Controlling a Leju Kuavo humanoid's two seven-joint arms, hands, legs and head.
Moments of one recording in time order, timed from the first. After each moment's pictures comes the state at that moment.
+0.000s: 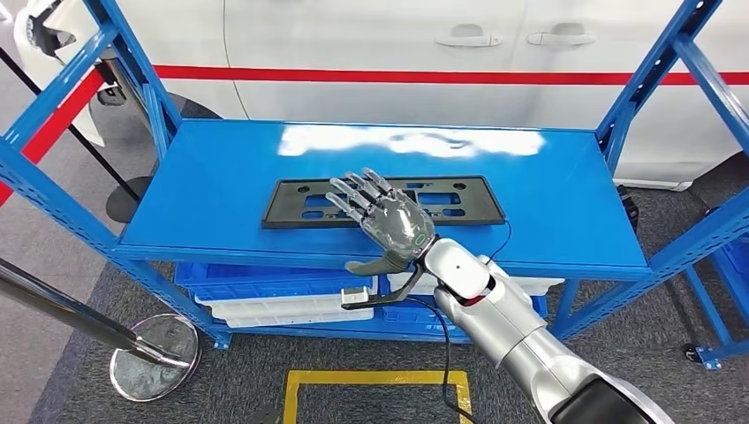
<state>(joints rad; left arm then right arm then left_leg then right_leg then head) -0.19 -0.21 0.83 -0.20 -1.28 0.15 -0.07 -0.64 -0.08 0.63 -1.06 1.51 -0.51 -0.13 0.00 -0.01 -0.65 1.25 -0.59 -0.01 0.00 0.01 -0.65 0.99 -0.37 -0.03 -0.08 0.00</state>
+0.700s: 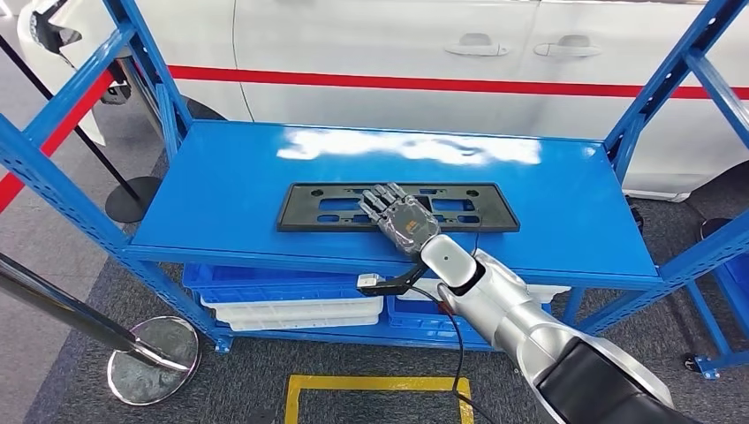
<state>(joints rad) -0.18 -0.21 0.83 -0.20 -1.28 0.14 -0.08 -0.82 -0.07 0.81 -0.64 1.57 -0.38 0.11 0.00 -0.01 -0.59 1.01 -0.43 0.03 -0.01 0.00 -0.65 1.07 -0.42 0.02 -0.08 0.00</state>
